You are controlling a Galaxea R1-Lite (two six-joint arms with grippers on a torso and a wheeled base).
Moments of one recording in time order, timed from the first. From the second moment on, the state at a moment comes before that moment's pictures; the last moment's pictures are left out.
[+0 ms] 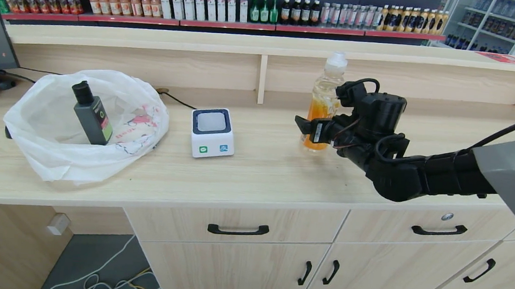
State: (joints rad) left arm 0.00 0.00 0.00 0.00 0.01 -0.01; right arm 0.41 2.18 -1.49 -0.69 -0.09 0.01
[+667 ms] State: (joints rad) left arm 0.00 0.00 0.00 0.00 0.01 -0.01; right arm 0.40 2.25 -1.59 -0.72 -0.09 -0.01
